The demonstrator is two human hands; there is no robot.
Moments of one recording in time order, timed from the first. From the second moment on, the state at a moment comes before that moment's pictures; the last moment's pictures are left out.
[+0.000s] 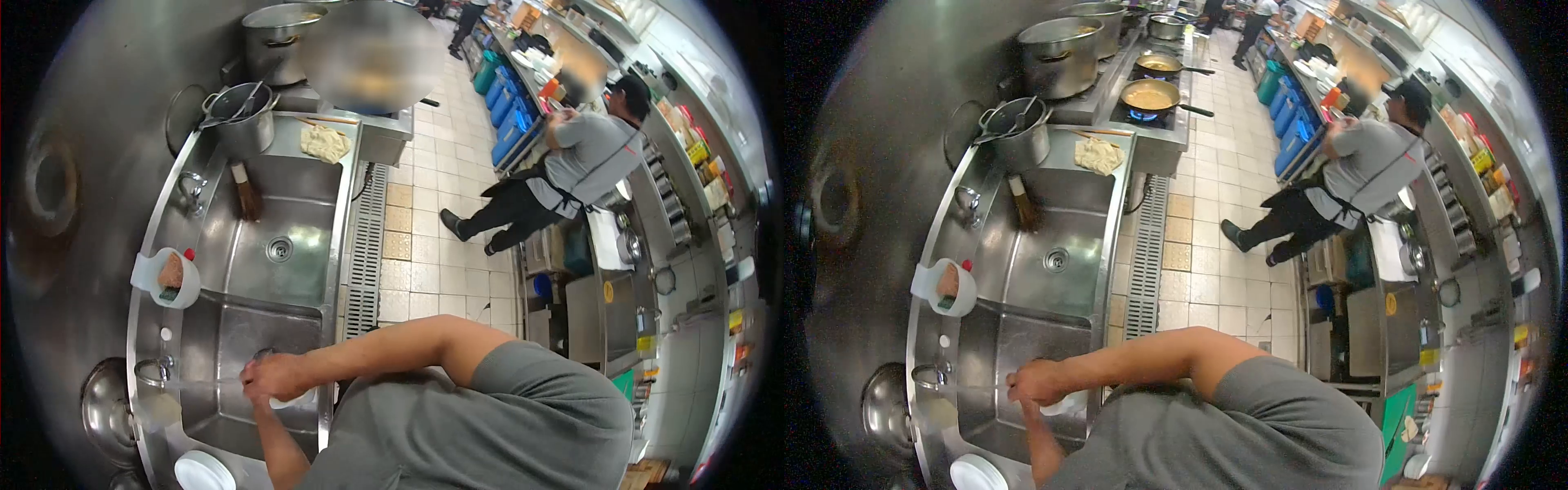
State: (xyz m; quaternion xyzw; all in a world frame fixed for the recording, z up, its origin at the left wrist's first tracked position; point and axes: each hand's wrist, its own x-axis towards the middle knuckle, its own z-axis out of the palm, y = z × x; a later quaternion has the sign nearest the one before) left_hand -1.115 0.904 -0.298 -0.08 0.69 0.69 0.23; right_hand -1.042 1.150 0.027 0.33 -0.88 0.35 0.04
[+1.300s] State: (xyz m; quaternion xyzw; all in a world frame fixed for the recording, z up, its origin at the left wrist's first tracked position) left_hand -1.198 0.805 -0.118 -0.11 0.88 0.45 -0.10; right_hand -0.661 1.622 -0.255 -0.49 -0.69 0.50 -0.18
